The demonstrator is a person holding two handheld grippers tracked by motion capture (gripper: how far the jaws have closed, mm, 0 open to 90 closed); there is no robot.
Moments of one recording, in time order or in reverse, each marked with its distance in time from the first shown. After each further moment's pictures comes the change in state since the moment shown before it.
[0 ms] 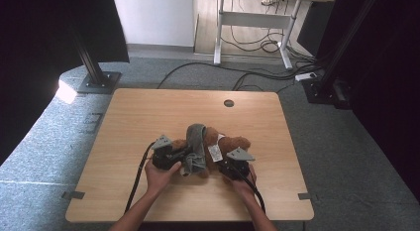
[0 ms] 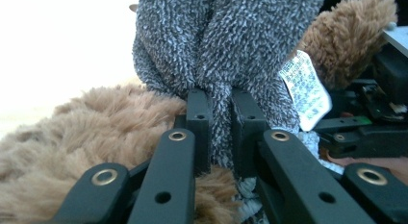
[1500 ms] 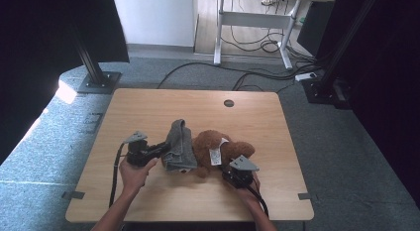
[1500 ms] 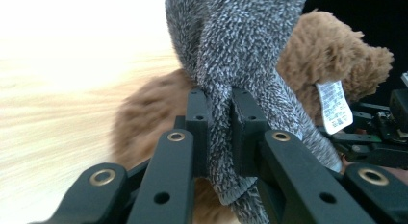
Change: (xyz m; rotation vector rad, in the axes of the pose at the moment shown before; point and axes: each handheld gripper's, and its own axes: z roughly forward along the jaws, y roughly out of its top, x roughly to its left) left arm 0.033 0.006 -0.074 0.034 0.049 -0.105; right arm 0.006 -0.020 -0.021 -0.037 0.026 -0.066
